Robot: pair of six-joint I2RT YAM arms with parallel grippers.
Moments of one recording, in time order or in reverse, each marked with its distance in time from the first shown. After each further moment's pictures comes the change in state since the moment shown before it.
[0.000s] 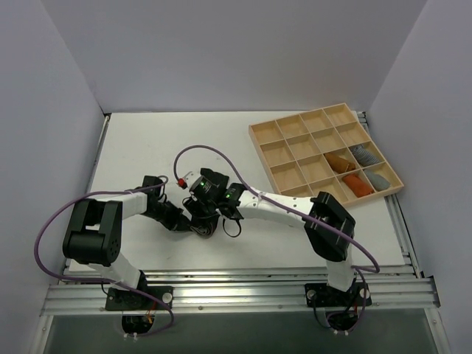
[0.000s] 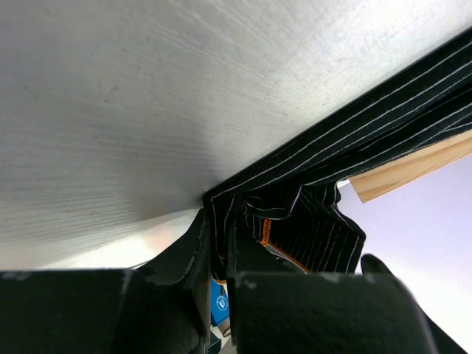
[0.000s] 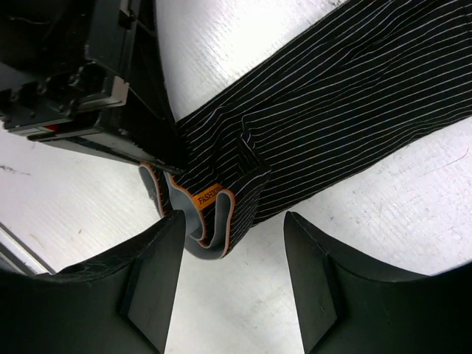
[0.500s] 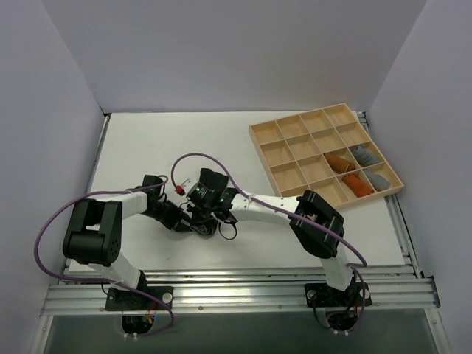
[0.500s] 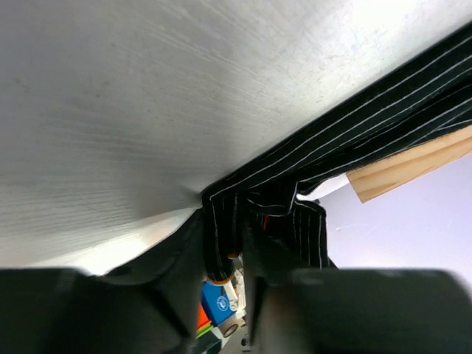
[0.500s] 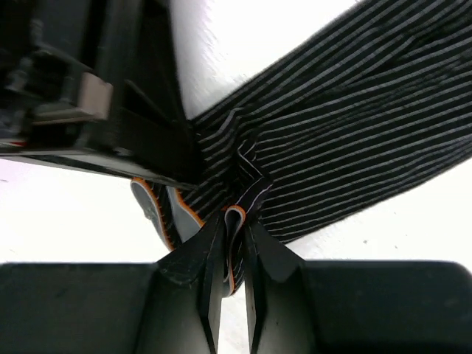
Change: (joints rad) left arm 0.000 0.000 0.010 -0.013 -0.001 0.001; right arm 0.003 0.097 0.000 0.036 -0.028 0.005
